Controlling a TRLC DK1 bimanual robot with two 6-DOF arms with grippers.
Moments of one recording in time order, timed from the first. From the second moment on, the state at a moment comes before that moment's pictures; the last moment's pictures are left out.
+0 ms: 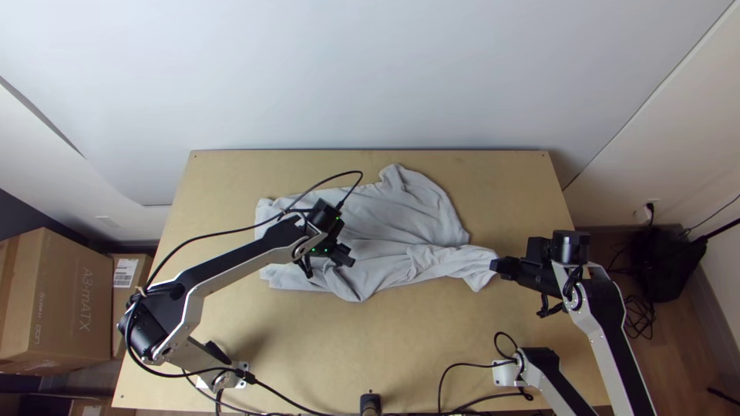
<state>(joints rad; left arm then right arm) -0.67 1.67 1.19 -0.53 -0.01 -0.11 0.02 0.84 0.75 -0.84 -0.35 0.25</state>
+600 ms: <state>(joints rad) -0.64 1.68 1.19 -0.48 -0.07 -0.13 0.02 0.81 0.75 -0.82 -0.35 0.25</state>
